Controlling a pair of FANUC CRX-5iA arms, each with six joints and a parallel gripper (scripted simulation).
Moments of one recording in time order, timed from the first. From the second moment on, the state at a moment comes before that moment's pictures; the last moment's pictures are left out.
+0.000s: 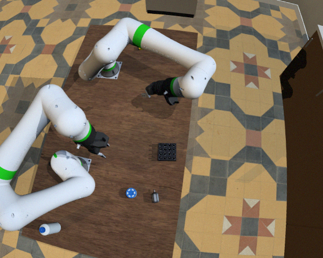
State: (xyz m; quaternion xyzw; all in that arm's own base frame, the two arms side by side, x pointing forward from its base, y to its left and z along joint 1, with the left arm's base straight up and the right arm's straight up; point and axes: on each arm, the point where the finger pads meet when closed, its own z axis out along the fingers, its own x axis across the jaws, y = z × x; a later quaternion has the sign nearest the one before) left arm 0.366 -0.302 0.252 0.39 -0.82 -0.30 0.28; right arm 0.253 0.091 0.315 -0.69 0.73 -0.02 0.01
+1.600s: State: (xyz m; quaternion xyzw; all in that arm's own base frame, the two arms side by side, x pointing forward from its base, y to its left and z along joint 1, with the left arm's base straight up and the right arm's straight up) left arm 0.417 -0.231 0.253 0.37 -0.85 -0.21 0.31; right arm 0.253 0.091 0.315 -0.69 0.73 -0.02 0.01
